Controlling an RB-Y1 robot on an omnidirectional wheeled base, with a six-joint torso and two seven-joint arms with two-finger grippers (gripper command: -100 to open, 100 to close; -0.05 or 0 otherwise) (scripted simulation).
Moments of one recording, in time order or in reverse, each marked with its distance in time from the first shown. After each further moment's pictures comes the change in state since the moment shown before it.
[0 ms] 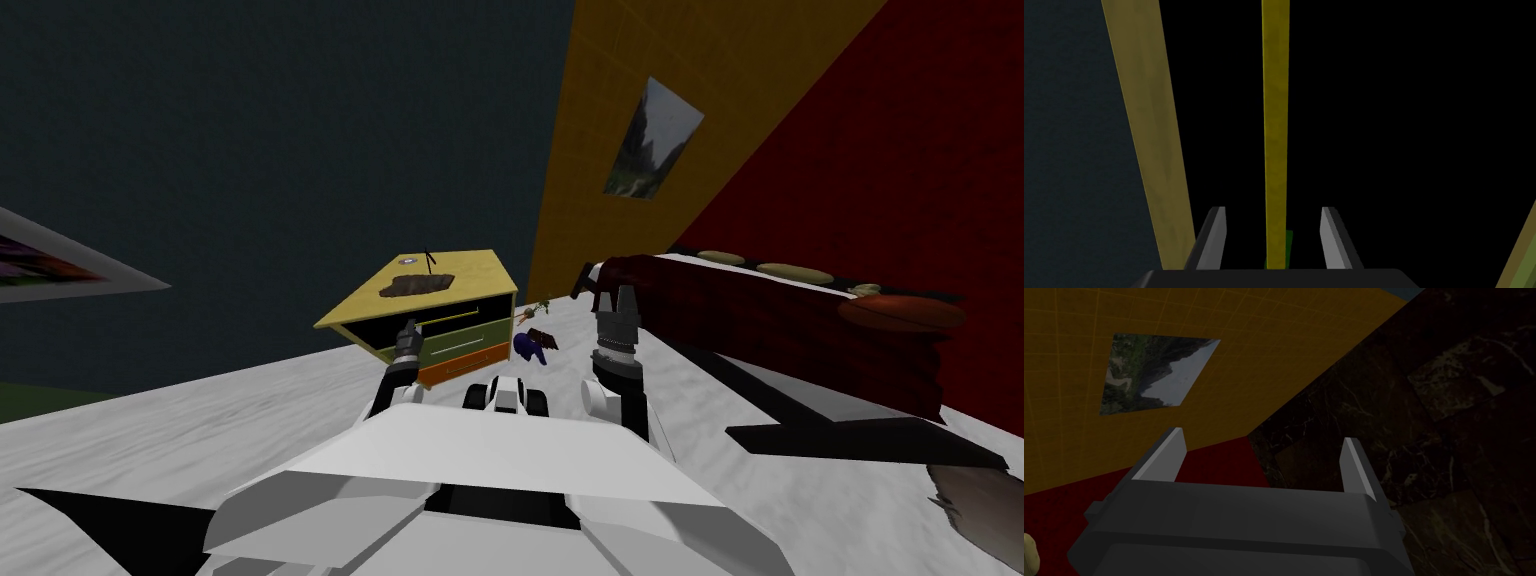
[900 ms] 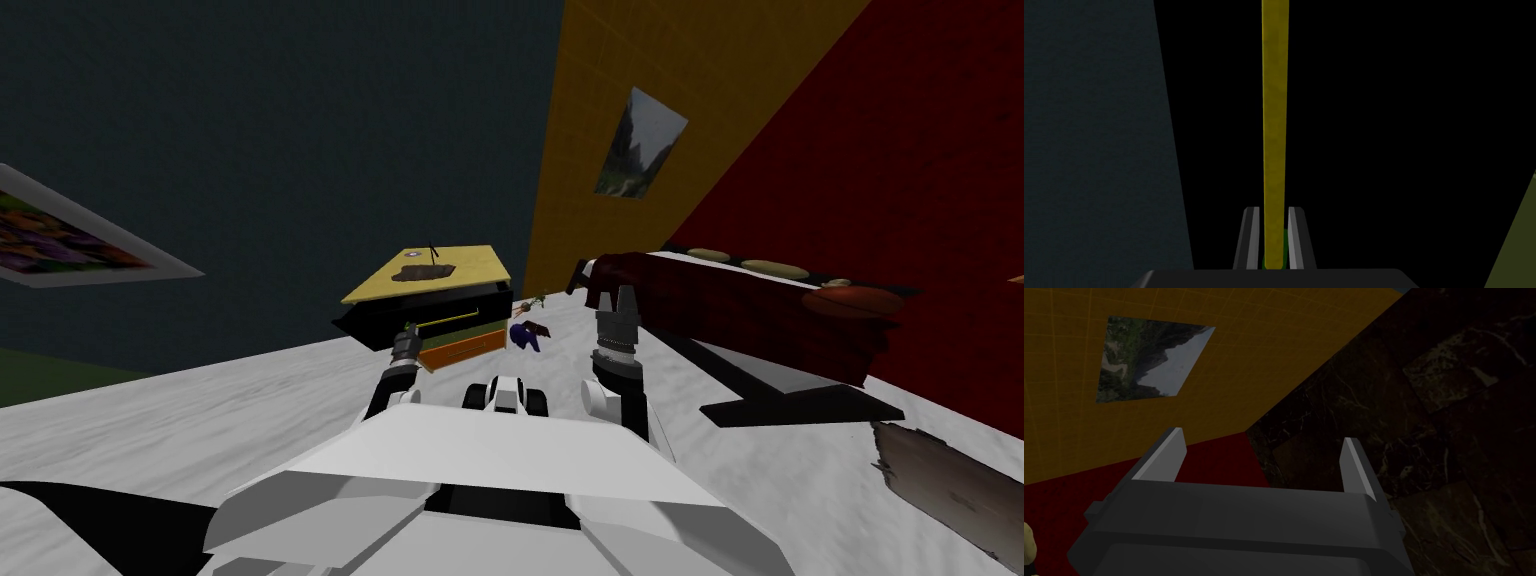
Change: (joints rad) left arm 0.059 -0.001 -0.021 -0.061 0.005 0.022 0.012; right arm 0.000 0.000 0.000 0.000 0.000 0.000 0.000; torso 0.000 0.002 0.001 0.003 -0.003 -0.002
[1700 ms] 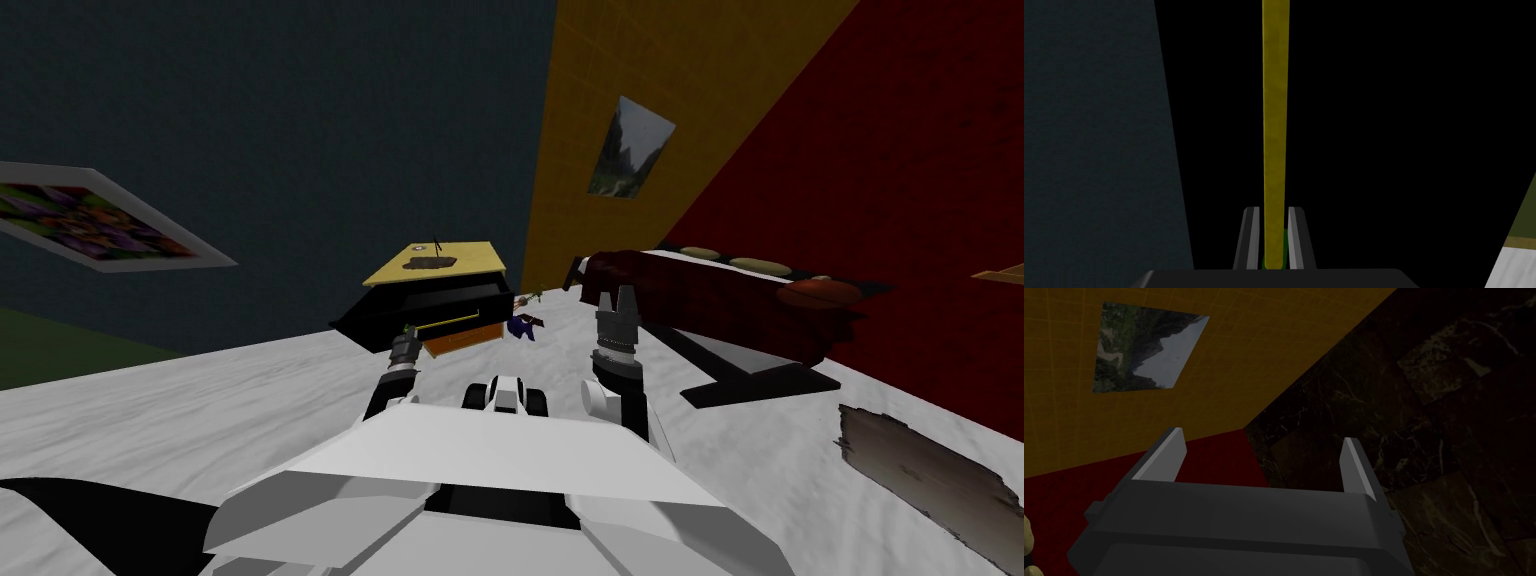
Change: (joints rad) left arm 0.047 -0.001 -0.021 -0.029 0.000 -0.023 0.006; right arm 0.000 0.000 0.000 0.000 0.000 0.000 0.000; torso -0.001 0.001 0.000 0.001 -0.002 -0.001
